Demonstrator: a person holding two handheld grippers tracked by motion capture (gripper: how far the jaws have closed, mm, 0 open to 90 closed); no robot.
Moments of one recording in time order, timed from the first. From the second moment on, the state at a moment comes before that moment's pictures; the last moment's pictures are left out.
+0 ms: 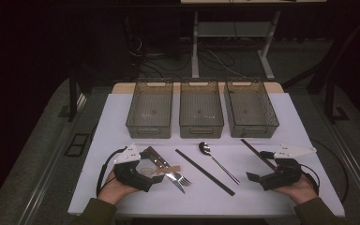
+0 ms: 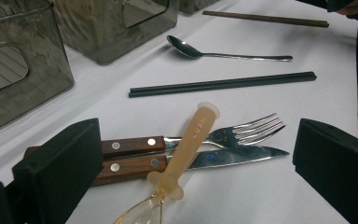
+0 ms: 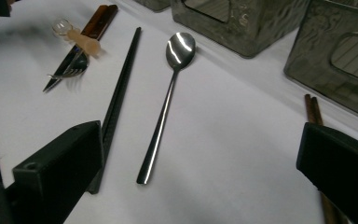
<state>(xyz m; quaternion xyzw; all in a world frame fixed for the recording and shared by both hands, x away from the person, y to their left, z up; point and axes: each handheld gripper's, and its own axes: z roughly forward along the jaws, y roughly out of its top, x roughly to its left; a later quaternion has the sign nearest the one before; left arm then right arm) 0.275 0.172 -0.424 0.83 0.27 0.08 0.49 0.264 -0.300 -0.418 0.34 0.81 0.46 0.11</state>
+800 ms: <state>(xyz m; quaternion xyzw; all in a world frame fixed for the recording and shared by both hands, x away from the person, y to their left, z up) 0.271 0.177 -0.426 0.82 0.27 0.08 0.49 0.268 -0.340 -0.419 0.39 0.82 0.39 0.12</state>
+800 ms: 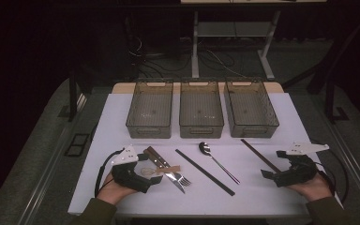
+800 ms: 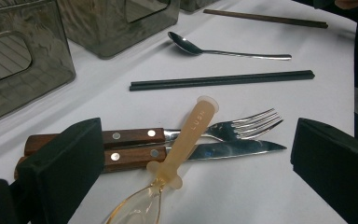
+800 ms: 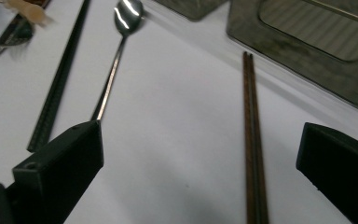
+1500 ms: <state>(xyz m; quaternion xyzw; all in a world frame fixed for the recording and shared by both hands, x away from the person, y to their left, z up) 0.270 0.179 -0.427 0.82 0.28 0.07 0.50 0.263 -0.372 -0.421 0.42 0.82 0.37 0.12</state>
